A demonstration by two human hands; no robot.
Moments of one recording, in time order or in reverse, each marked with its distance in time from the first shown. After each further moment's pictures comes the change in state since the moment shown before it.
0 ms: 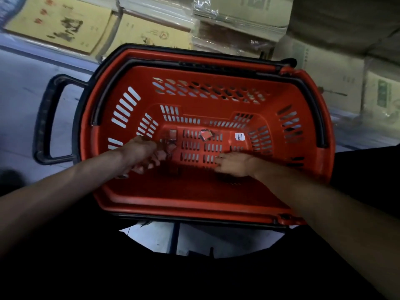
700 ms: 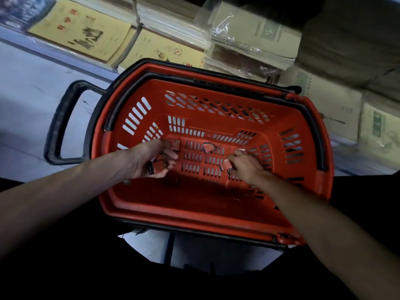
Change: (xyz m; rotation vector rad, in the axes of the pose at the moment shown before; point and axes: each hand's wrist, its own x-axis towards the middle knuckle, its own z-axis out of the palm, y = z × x) left_hand -0.002 0.017 0.001 -0.421 -0.168 -0.166; right_hand -0.010 0.026 0.008 0.502 0.291 0.584
